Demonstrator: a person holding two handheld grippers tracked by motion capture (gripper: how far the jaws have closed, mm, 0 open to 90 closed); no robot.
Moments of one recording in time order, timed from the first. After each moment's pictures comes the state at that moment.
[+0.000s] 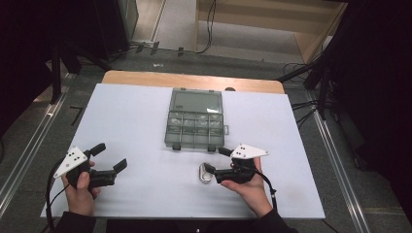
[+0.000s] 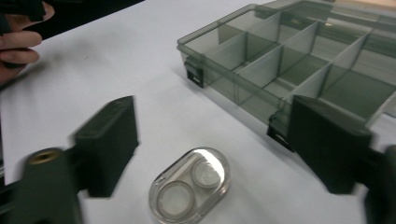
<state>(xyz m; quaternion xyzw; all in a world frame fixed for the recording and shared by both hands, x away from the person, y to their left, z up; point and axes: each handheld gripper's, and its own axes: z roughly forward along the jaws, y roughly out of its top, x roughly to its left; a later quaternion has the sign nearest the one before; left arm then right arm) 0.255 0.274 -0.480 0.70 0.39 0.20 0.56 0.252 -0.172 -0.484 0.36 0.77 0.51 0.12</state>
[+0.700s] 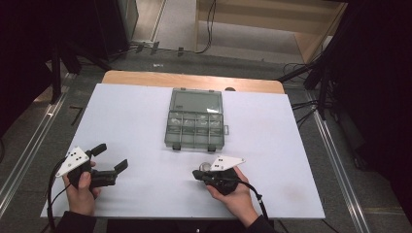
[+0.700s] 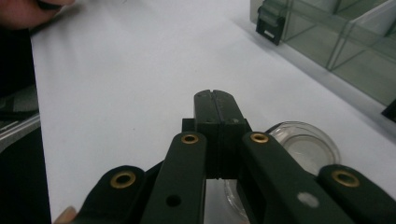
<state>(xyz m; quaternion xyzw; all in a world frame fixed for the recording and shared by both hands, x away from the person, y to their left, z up) 0.257 0.273 -0.483 0.71 0.39 0.20 0.56 0.238 -0.128 -0.506 0.31 0.83 0.46 0.06</state>
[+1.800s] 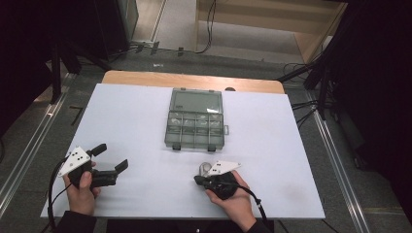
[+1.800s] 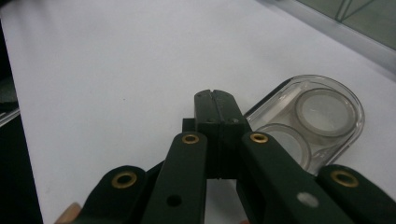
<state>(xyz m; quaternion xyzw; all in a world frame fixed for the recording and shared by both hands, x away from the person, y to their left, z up) 0.258 0.273 -0.485 0.72 0.38 0.20 0.55 0.230 -0.126 -0.518 0.35 0.84 0.42 0.06</state>
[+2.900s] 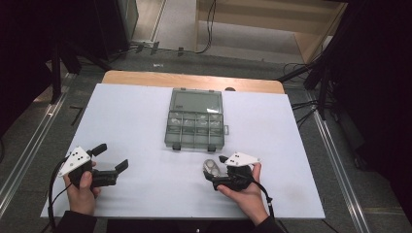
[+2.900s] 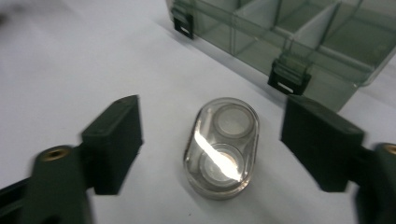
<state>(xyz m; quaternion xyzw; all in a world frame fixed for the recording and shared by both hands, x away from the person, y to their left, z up) 0.258 0.272 -0.485 0.72 0.38 0.20 0.55 0.241 -0.162 -0.504 0.40 0.80 0.43 0.13</state>
